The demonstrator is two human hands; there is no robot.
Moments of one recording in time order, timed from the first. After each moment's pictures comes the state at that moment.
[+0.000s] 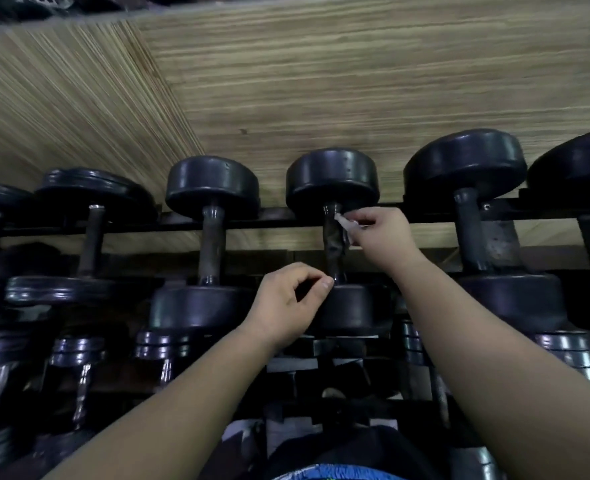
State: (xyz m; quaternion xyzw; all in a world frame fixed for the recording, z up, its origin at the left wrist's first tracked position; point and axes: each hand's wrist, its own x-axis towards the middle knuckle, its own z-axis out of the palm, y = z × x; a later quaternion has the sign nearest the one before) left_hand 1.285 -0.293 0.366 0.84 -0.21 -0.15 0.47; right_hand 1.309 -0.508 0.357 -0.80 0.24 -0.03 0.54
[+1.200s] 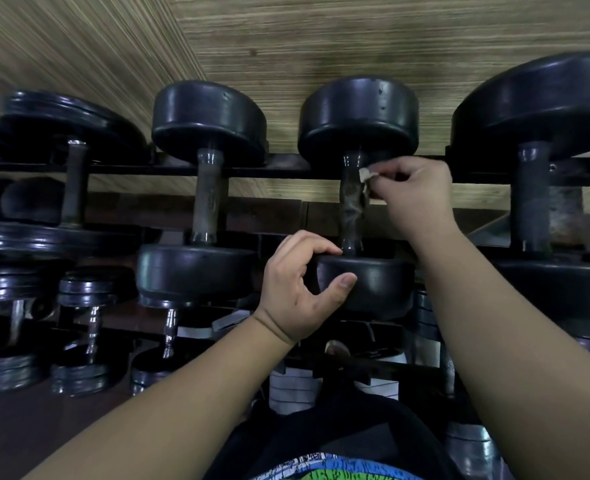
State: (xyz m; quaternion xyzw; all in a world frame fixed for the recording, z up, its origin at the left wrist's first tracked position) left_hand 1.269 -0.299 0.318 0.82 -0.23 0.00 0.52; right_hand 1.321 -0.508 0.343 -0.78 0.28 -0.07 0.55
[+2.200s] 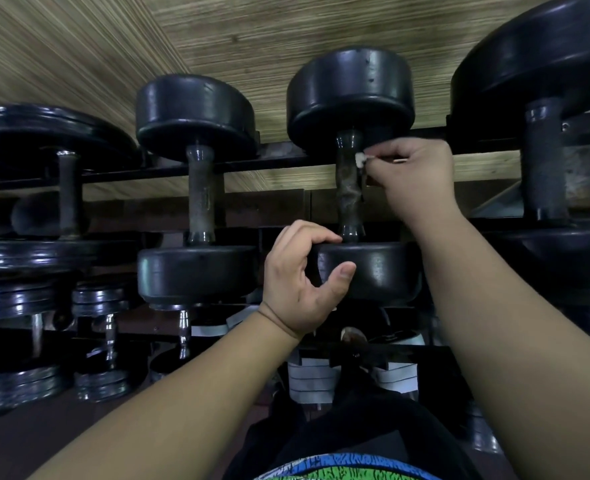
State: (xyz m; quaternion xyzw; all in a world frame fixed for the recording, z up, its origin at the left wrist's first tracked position) left_hand 1.268 -0.299 0.318 0.82 -0.25 0.01 0.52; right_hand 1.316 -0.502 0.339 -0.76 0.29 -0.10 0.58
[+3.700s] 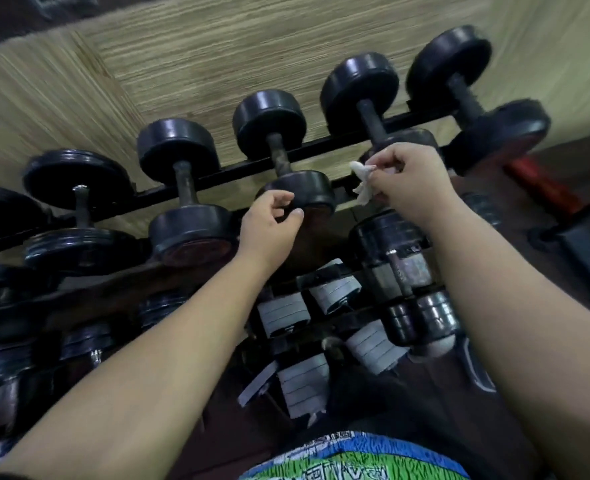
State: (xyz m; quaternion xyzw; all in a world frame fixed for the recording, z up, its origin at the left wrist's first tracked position) left_hand 1.178 -0.262 0.406 0.84 -0.20 -0.15 0.47; right_hand 1.065 -0.473 0.451 -0.78 0.28 -0.18 0.53
